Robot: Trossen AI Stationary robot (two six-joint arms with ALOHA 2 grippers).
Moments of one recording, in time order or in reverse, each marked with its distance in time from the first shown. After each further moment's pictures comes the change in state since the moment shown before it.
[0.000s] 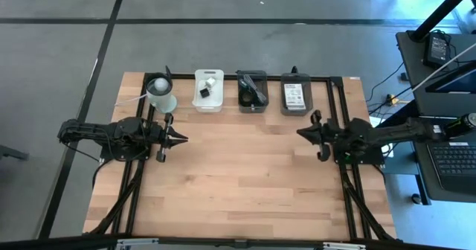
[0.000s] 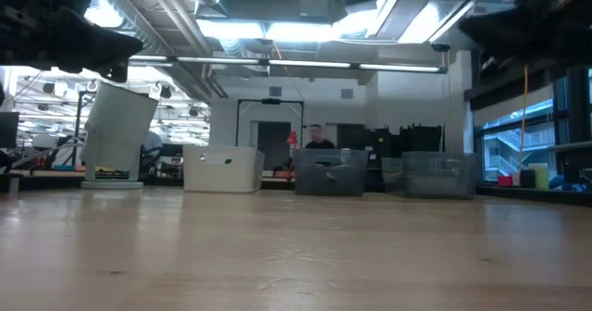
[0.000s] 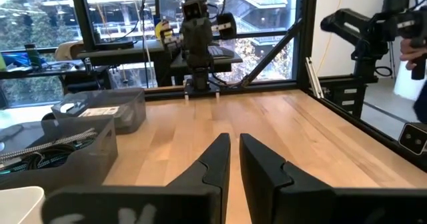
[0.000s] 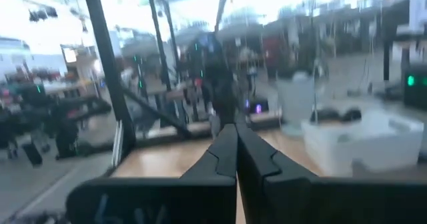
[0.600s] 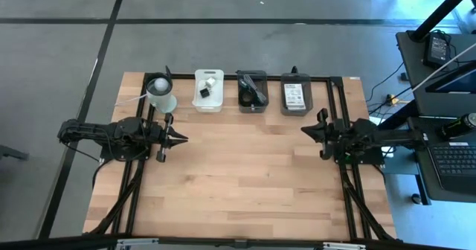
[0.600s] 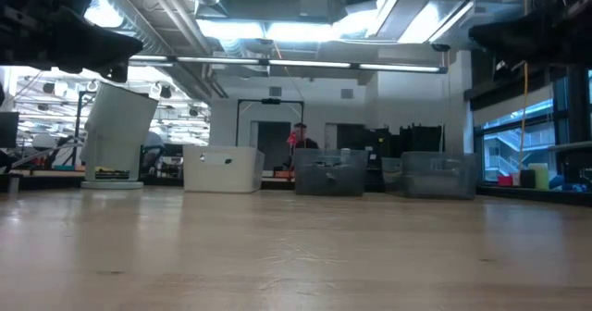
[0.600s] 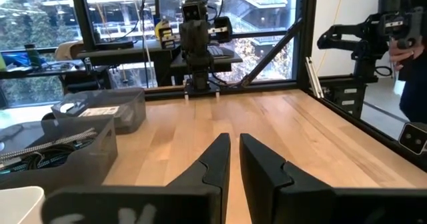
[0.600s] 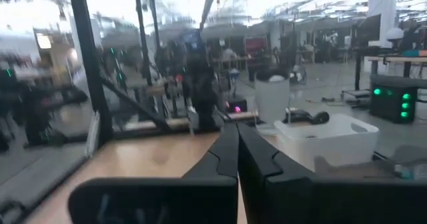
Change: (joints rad) left arm 0.000 0.002 0.000 0.002 0.000 0.000; right arm -0.002 -0.340 0.000 -0.326 0.063 -0.081
